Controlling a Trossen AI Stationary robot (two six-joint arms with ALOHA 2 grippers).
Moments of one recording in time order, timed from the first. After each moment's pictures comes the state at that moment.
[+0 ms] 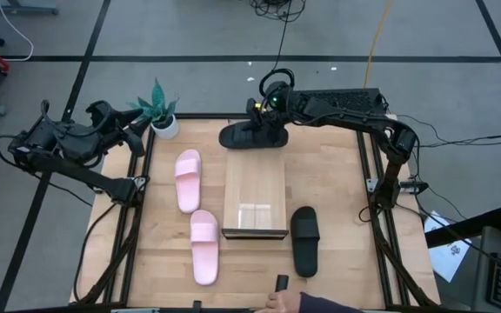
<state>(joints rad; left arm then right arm) -0.22 0.76 1.34 -1.05 -1.00 -0.50 -0.50 1.83 1.49 -0.27 -0.45 -1.61</state>
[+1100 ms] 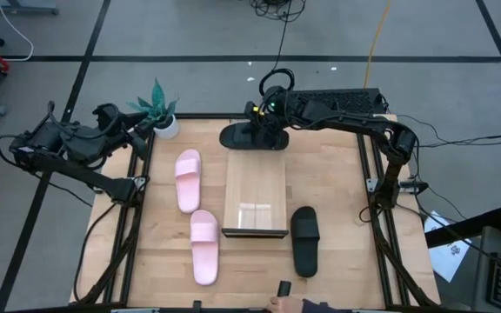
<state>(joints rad) -0.22 0.79 1.34 -1.05 -0.96 -0.50 -0.46 1.83 1.48 -0.29 -0.36 -1.55</state>
